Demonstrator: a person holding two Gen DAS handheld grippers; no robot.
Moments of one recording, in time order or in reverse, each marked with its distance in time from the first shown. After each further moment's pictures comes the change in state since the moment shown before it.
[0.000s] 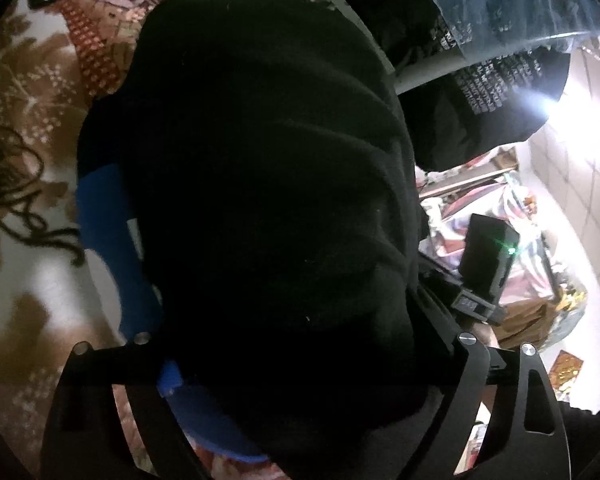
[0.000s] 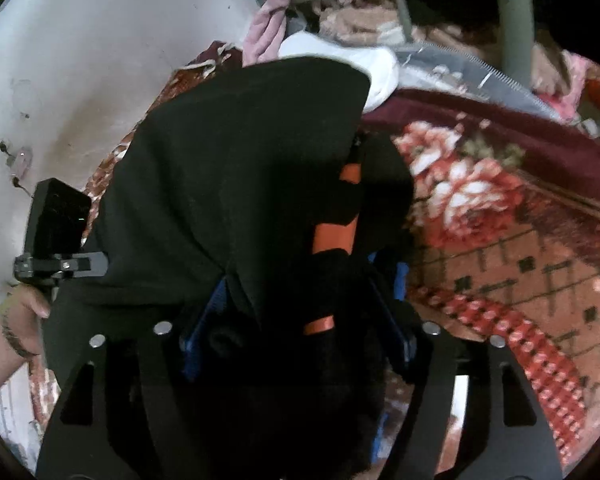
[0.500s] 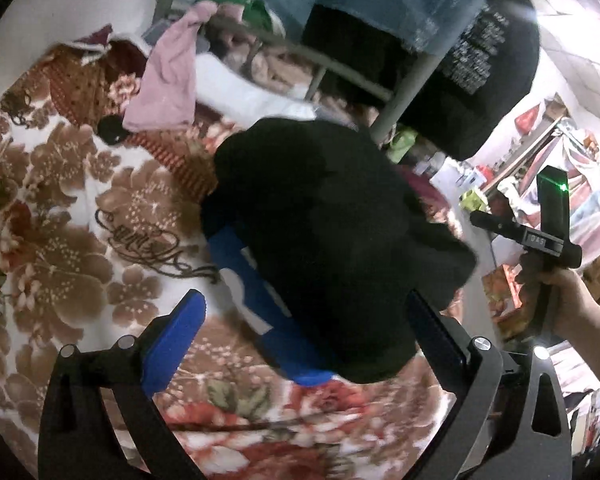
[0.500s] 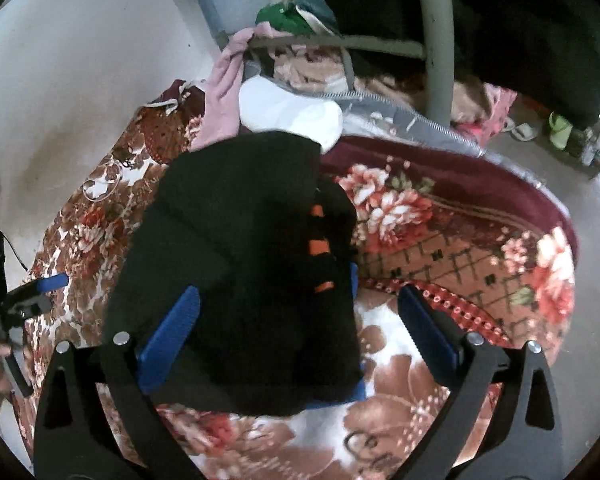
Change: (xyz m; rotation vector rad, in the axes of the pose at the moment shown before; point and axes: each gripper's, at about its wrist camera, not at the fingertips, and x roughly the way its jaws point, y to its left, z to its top) left arm -0.125 -0.083 -0.042 0.284 -0.174 0.384; right arm -0.100 0.063 0.015 0.076 -0.084 -0.227
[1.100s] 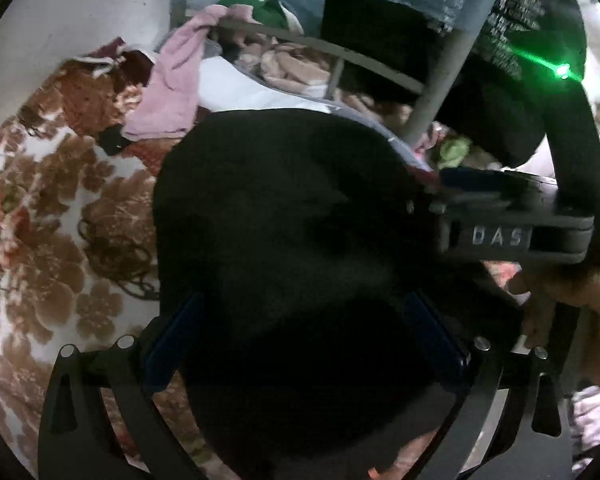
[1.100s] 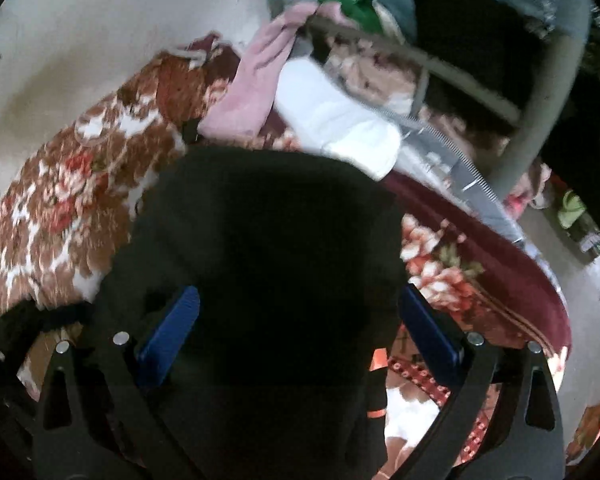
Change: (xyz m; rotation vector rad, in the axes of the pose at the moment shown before) left arm 0.110 -0.078 0.018 -0.014 -0.035 0.275; right arm 0.120 0.048 0.045 -0.291 0.128 -0.011
